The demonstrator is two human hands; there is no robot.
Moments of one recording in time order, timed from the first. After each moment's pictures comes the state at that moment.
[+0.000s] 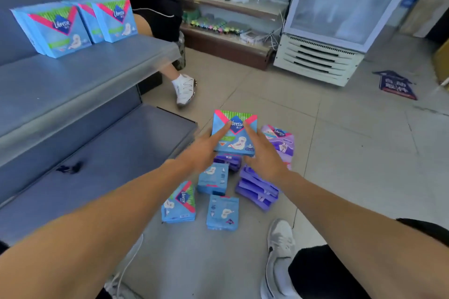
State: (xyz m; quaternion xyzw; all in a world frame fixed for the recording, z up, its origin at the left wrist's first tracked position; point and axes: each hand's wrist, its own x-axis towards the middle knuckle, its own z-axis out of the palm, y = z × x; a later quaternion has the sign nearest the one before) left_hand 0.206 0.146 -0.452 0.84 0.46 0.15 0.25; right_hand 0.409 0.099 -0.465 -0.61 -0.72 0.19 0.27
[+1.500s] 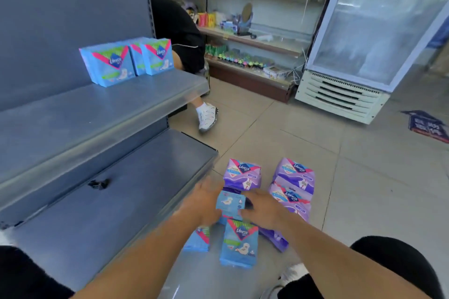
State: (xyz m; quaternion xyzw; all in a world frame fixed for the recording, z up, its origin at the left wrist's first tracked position) left_hand 0.173 0.108 -0.488 0.79 0.58 -0.05 0.18; right_hand 0.374 0.091 -0.480 -0.63 -0.74 0.24 -0.04
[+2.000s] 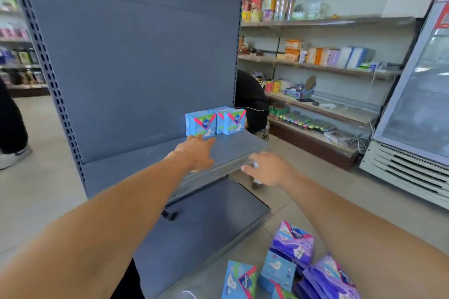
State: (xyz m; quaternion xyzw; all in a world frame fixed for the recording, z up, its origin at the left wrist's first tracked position) left_hand -0.001 0.117 -0.208 0.69 0.72 0.01 0.00; right_hand 0.222 0.169 -0.237 -0.52 -0.85 0.07 0.05
